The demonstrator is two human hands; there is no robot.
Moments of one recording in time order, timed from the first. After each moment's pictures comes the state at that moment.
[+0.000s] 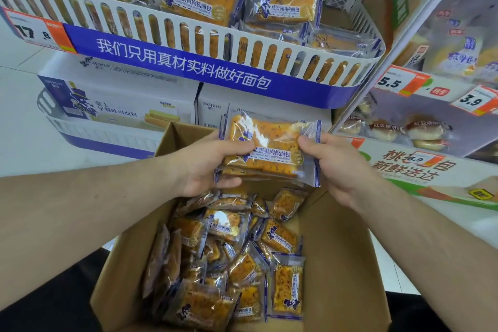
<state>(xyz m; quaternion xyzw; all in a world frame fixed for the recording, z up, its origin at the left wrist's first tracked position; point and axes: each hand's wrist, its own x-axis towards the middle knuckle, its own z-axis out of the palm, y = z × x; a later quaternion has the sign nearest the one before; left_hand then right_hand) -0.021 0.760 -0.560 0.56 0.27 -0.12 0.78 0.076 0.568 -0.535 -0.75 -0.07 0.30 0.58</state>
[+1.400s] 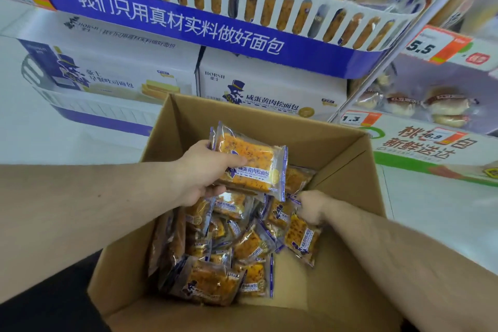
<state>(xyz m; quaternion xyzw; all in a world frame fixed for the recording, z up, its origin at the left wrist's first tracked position) -0.033 0.757 -0.613 0.59 0.41 -0.11 0.69 0.102 0.538 -0.718 -0.86 -0.26 0.38 -0.21</state>
